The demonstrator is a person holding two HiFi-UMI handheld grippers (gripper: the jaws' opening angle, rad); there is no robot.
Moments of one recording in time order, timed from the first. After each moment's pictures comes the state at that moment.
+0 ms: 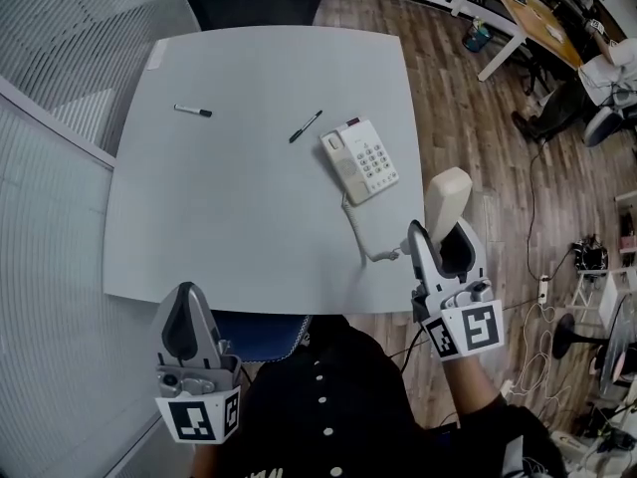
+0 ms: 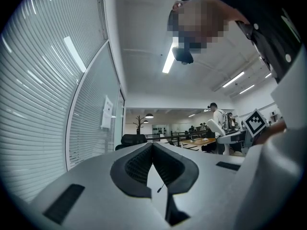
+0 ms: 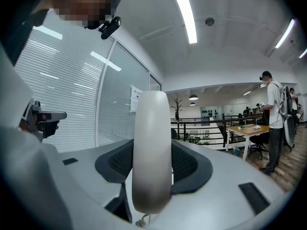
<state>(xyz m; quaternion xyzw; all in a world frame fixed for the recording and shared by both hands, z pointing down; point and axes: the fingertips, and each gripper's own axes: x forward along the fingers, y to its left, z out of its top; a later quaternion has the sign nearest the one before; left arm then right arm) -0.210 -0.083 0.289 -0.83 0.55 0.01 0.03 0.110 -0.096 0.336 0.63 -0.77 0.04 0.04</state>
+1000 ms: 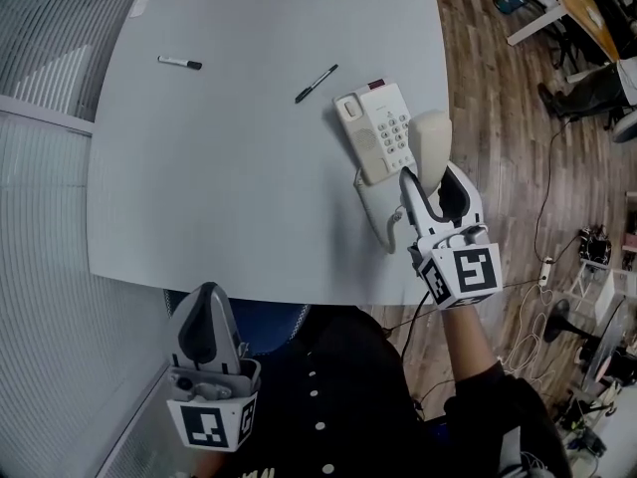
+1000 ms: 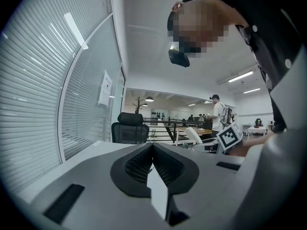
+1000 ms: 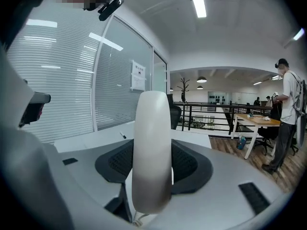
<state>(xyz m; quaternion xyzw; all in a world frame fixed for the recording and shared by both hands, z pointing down) -0.178 -0.113 0.348 -0.84 0.54 -0.05 -0.07 0.107 -0.203 0.438 0.60 -0.78 0.10 0.13</state>
